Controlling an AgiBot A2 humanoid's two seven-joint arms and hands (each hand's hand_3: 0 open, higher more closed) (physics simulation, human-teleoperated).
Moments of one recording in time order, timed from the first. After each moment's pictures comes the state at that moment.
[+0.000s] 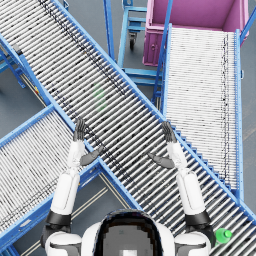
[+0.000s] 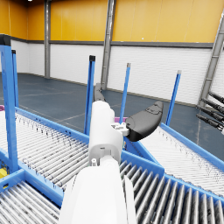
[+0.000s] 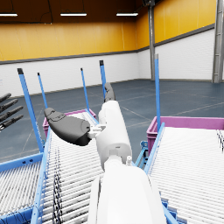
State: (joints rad) left arm 0.29 1.21 0.20 -1.80 1.00 0.10 0.10; right arm 0.29 -1.21 0.20 1.80 1.00 0.10 -0.10
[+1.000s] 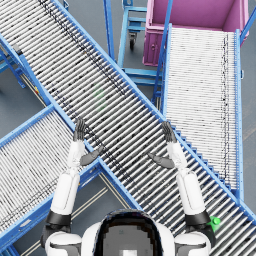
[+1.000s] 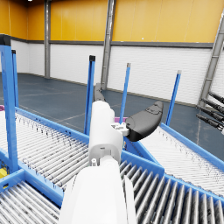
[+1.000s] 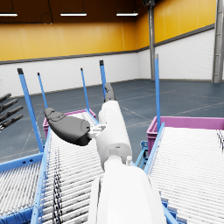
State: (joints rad) left arm 0.29 1.21 0.20 -1.80 1.00 0.10 0.10; right arm 0.29 -1.21 0.20 1.80 1.00 0.10 -0.10
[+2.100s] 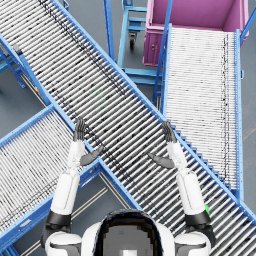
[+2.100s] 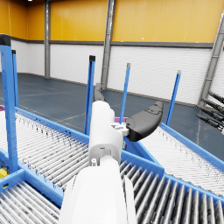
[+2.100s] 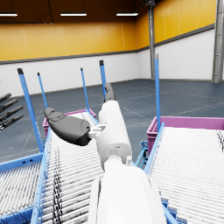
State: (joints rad) left arm 0.29 1.21 0.20 -1.80 1.00 0.10 0.10; right arm 0.29 -1.21 0.20 1.80 1.00 0.10 -0.10
